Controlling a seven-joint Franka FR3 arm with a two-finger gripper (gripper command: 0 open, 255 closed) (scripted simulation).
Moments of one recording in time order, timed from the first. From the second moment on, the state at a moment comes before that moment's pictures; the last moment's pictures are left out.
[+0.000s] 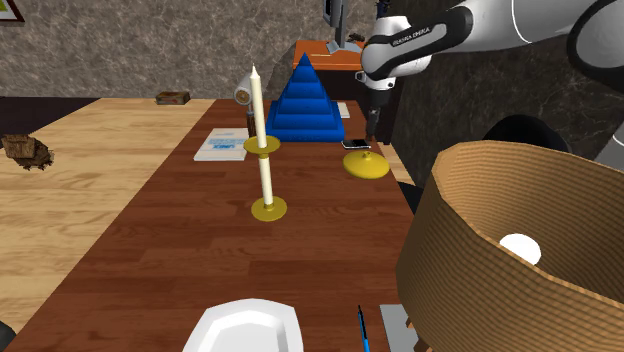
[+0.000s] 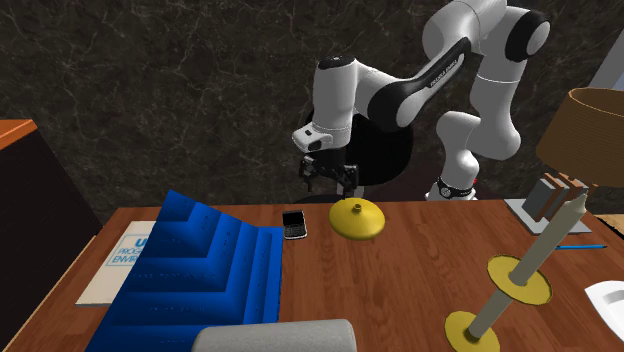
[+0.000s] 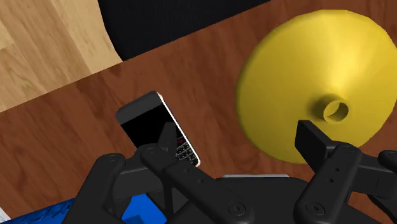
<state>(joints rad) 0.04 0.04 -0.22 -1.98 -0.01 2.03 -0.78</state>
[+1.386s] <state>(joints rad) 0.00 0.44 -0.19 -1.65 0.08 2.09 -1.03</state>
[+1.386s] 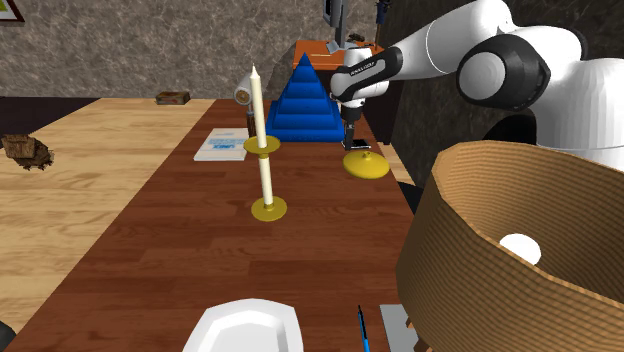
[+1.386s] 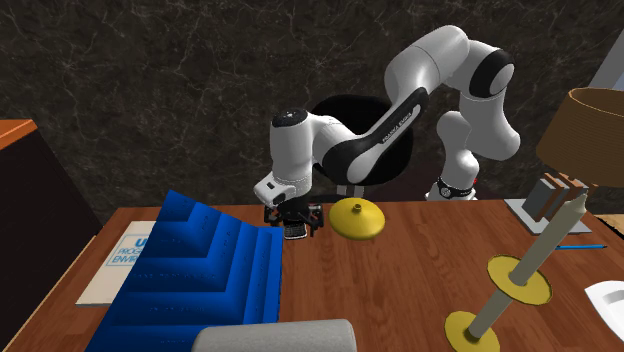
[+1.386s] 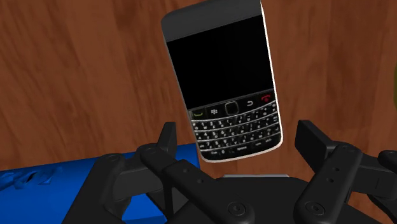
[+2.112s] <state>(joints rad) 0.00 0.44 -0.19 -1.64 0.07 2.08 -1.03</state>
